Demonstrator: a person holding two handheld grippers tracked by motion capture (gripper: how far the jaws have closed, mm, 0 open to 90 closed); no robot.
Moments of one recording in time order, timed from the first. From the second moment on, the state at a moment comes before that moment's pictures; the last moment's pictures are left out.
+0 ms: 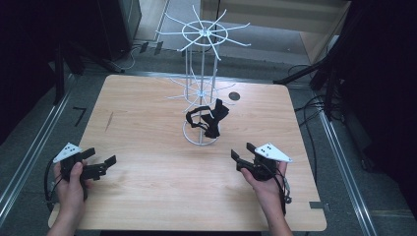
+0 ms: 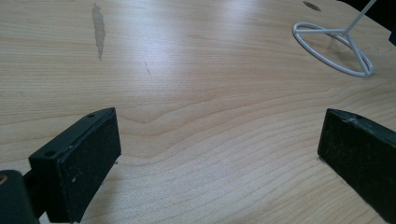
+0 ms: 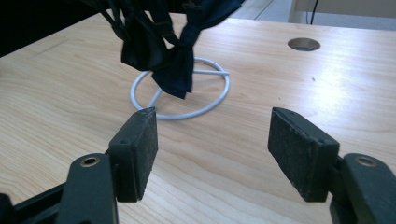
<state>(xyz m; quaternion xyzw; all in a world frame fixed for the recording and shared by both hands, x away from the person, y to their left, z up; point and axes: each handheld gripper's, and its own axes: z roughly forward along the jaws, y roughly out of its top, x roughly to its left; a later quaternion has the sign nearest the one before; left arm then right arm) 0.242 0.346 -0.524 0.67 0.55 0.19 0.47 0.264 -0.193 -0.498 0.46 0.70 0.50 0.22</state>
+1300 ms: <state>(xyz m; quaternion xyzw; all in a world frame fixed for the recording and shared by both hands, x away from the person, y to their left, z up) 0.242 0.346 -0.524 0.67 0.55 0.19 0.47 0.249 -0.282 -0.528 0.53 0.67 0.47 0.23</state>
